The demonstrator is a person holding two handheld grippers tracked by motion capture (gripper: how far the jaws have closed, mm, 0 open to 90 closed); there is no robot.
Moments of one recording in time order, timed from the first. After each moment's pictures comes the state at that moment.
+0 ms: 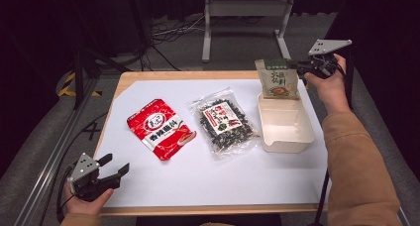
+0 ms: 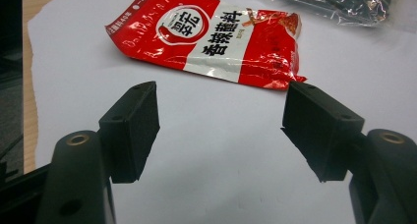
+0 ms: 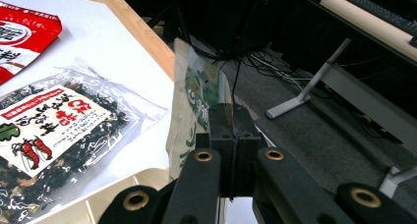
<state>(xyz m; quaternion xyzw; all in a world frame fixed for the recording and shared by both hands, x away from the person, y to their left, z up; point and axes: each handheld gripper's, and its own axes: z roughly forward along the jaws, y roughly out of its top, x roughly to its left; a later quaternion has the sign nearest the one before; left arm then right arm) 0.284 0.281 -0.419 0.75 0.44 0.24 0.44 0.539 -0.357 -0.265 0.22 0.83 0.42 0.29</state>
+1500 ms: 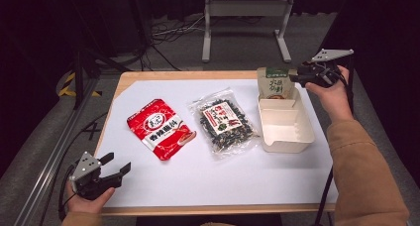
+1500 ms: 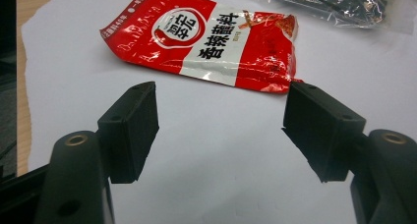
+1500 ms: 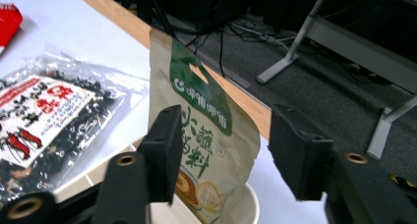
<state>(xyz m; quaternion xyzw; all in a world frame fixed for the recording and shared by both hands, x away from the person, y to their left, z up) 0.288 0.277 -0.419 0.75 0.43 0.23 0.44 0.525 -0.370 -0.285 0.32 0.81 0.40 0.29</state>
